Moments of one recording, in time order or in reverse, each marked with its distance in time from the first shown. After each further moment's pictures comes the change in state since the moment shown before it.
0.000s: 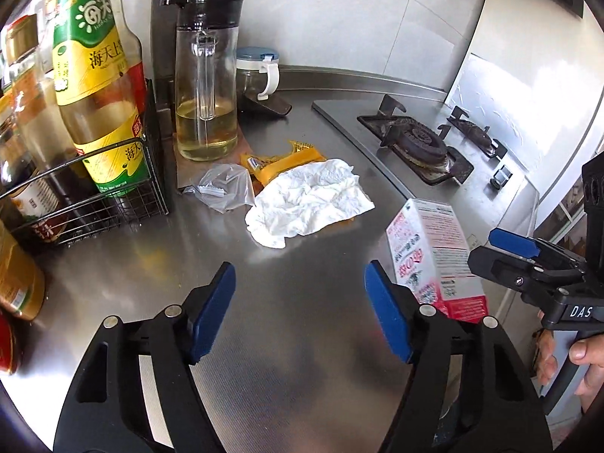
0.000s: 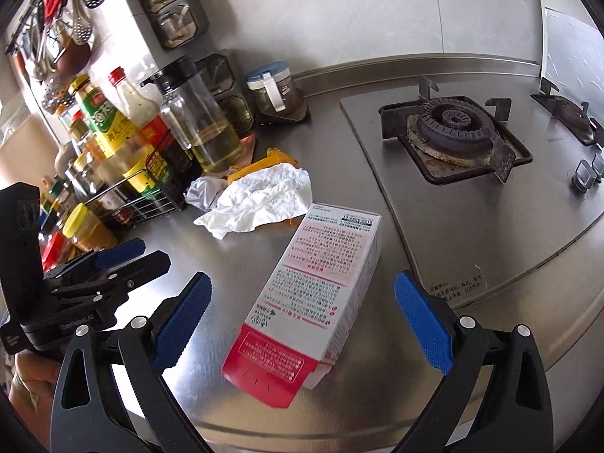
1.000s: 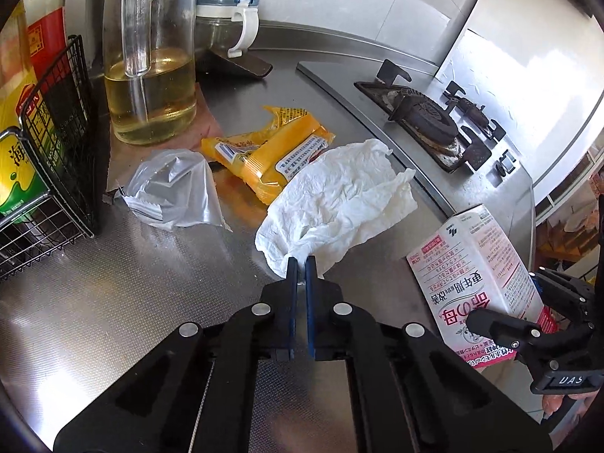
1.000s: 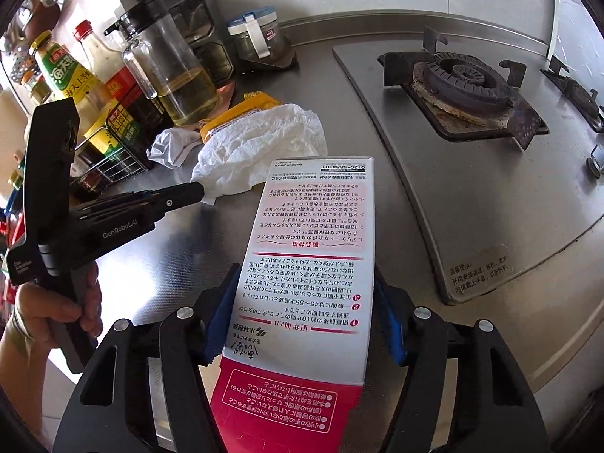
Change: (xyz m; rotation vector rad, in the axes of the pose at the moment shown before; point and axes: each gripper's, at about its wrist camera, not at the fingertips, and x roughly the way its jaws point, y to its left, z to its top) left arm 0.081 0.008 0.017 0.015 0.107 -0.122; right arm 0.037 -0.002 -0.016 -0.032 0.138 -0.056
